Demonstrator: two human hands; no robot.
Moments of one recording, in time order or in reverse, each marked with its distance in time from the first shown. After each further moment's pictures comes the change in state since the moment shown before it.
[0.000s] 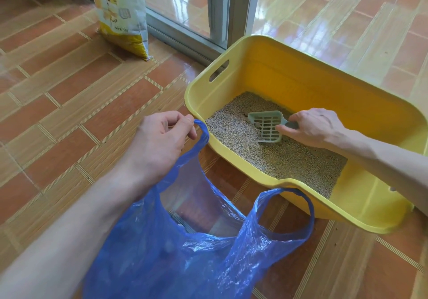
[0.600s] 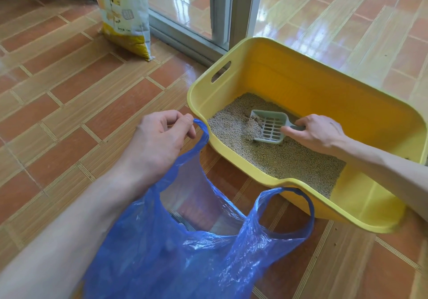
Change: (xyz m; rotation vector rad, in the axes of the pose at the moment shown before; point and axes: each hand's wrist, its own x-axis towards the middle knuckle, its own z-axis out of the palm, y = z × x) left_hand -0.003 0.000 -0.005 -0.006 0.012 -0.001; right_hand -0.012 0.004 0.010 0.287 -0.013 0.148
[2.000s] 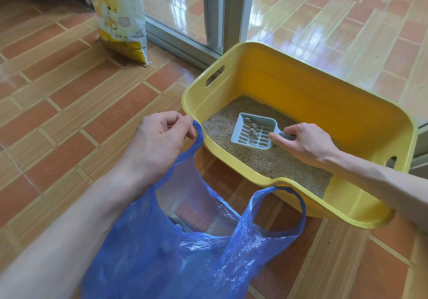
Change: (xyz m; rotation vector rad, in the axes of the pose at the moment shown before) left_hand -0.003 0.011 0.008 0.022 0.001 0.018; right_hand -0.036 -0.022 0.000 0.125 0.086 -0.081
